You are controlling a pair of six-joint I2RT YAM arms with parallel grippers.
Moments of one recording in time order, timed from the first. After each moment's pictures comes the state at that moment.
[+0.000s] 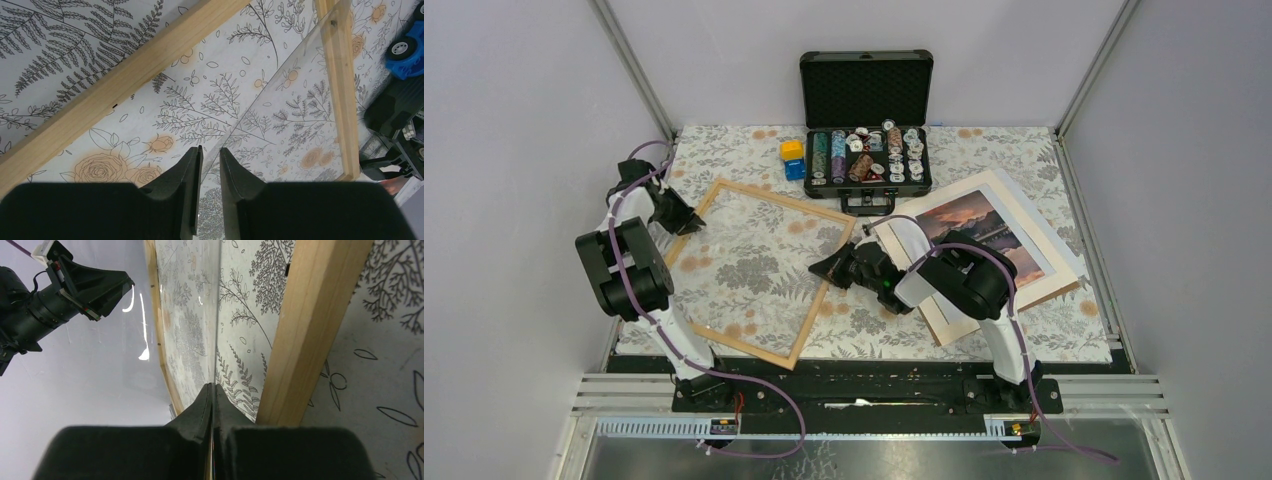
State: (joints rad) left arm 0.41 1.85 1.34 -0.61 0.33 -0.42; right arm 0.88 2.13 0.86 0.93 -0.06 1.39
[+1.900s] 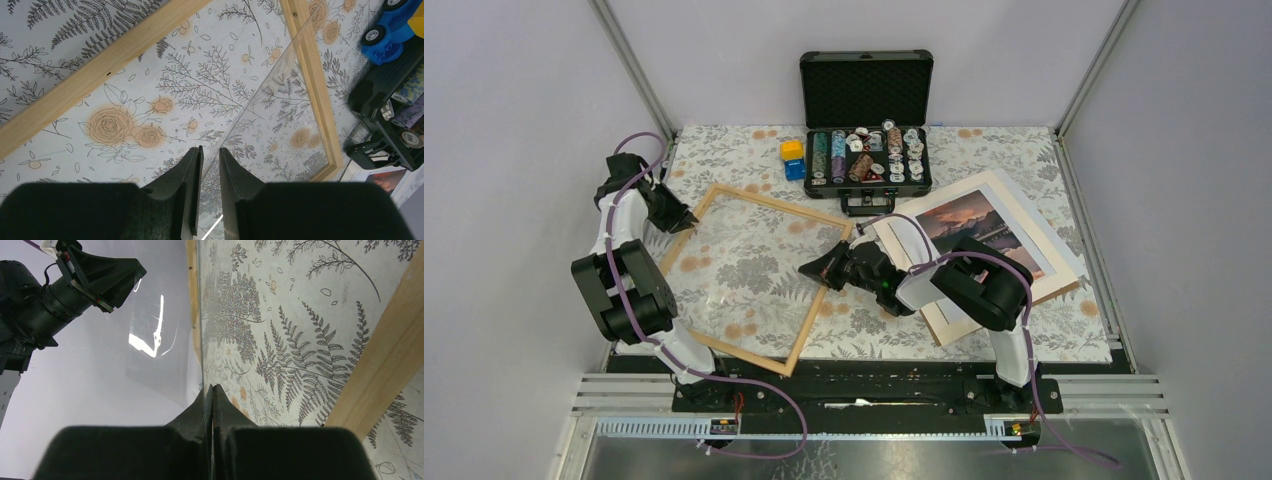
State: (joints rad) left arm 0.41 1.68 1.32 -0.71 0.29 -0.43; right arm 0.93 2.01 0.84 0.89 -0.09 1.47
